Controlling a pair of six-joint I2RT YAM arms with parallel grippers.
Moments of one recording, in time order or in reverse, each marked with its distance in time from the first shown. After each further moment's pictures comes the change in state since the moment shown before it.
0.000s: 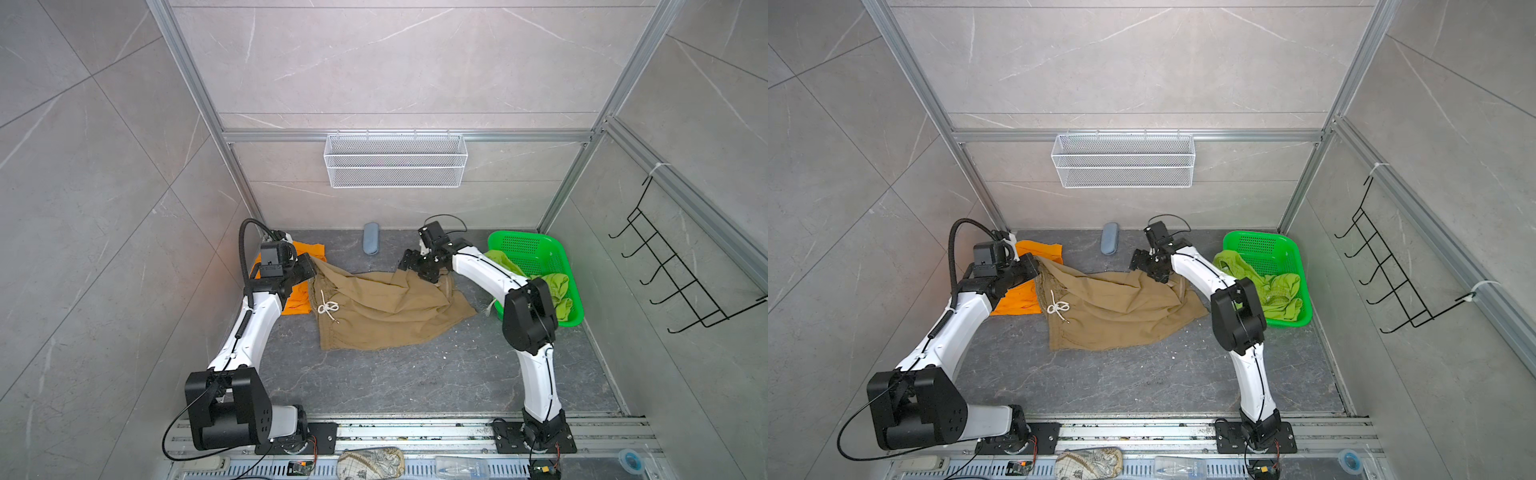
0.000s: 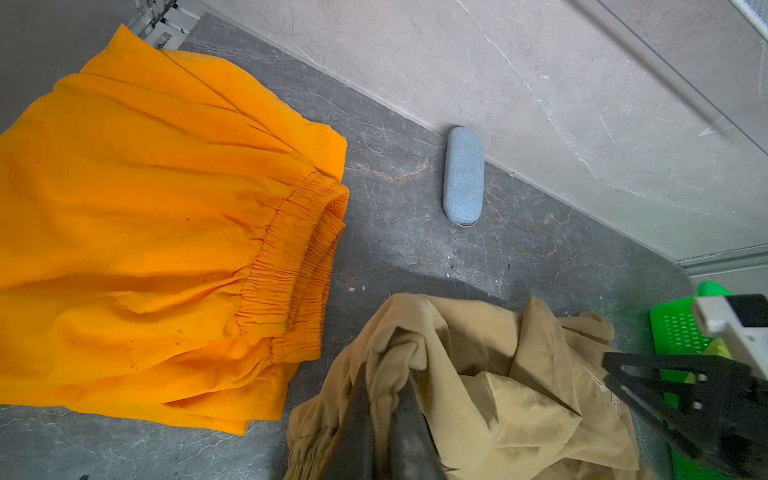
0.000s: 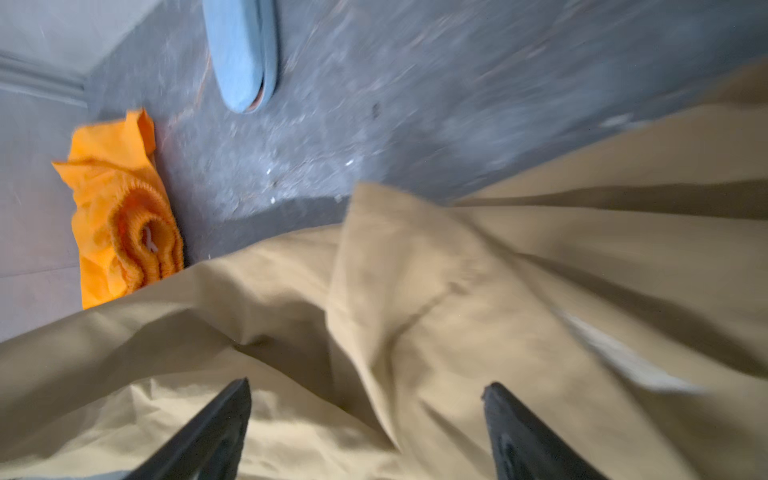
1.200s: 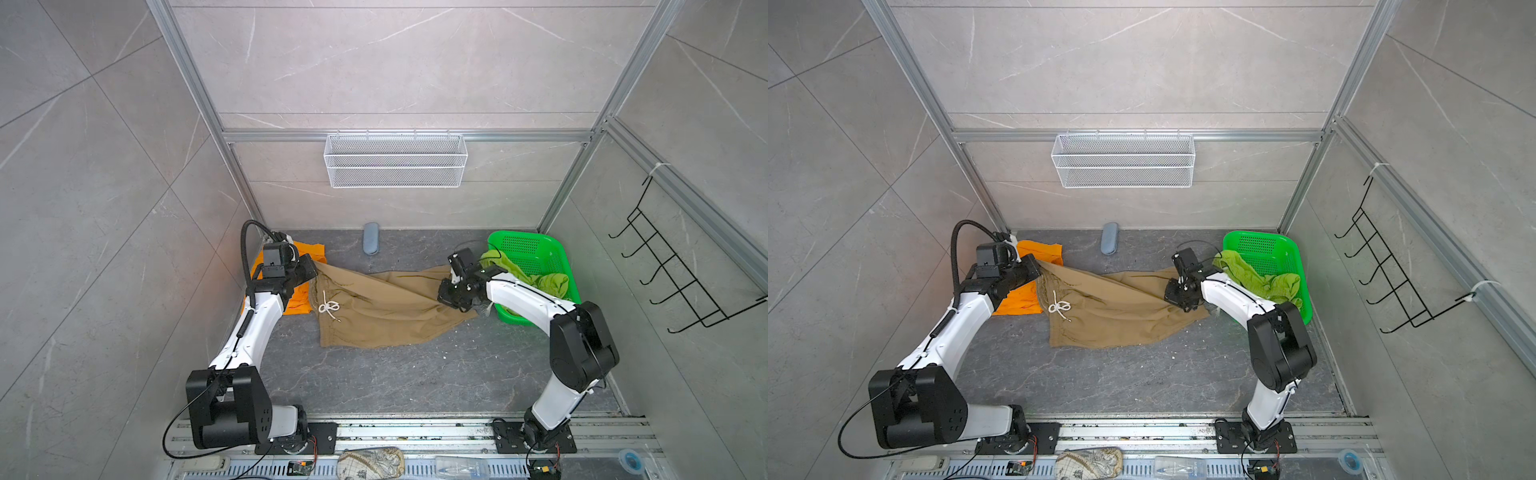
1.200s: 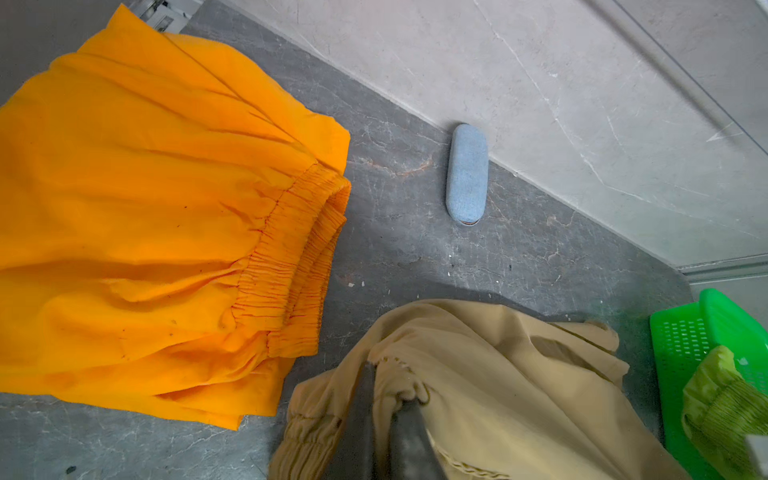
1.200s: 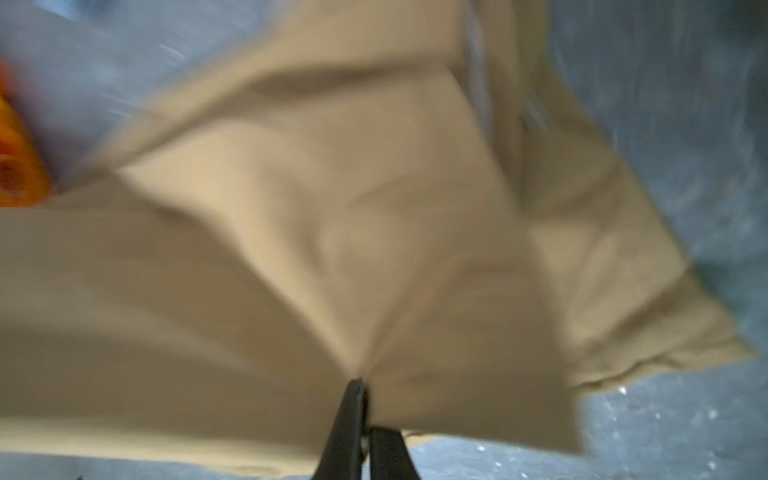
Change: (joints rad) left arm -0.002 0.006 -0.029 0.016 -0.034 -0.060; right arm -0.097 -0.464 -0.724 0.081 0.064 -0.011
